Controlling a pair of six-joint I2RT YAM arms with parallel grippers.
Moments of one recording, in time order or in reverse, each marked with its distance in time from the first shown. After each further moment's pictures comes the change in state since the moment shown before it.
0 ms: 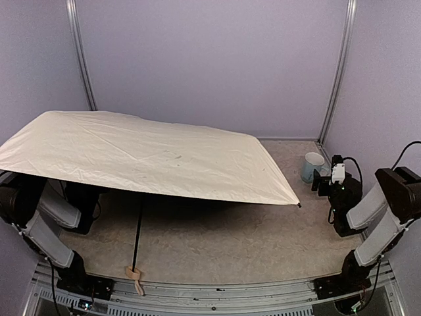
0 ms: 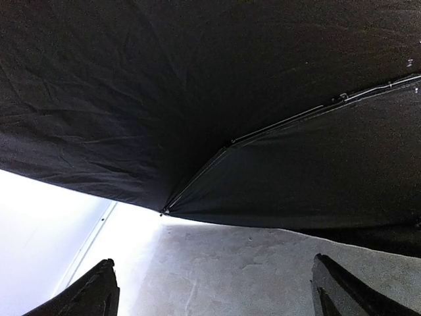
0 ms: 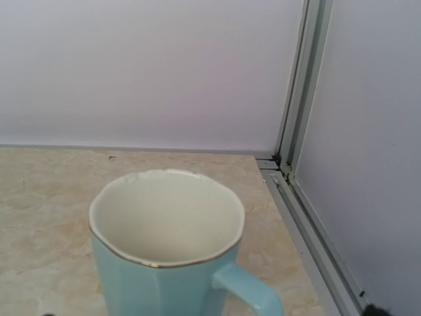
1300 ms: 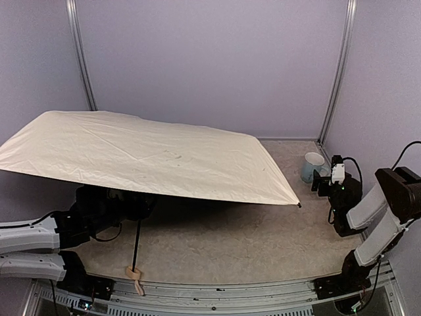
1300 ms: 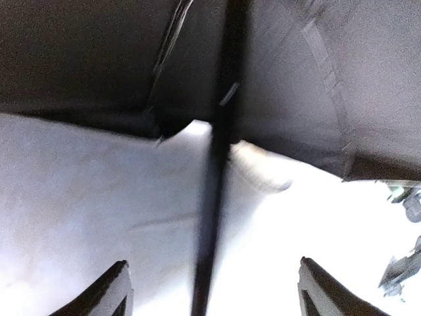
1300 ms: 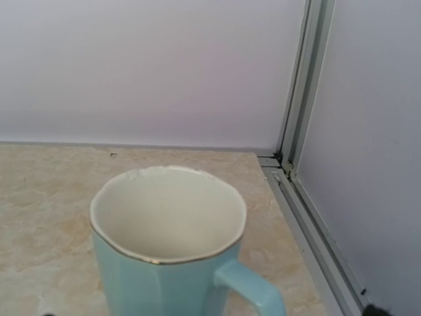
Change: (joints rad) left arm -0.770 -0.730 0.108 -1.066 0.000 -0.491; right arm -0.002 0.000 0.000 -0.006 -0.005 0.000
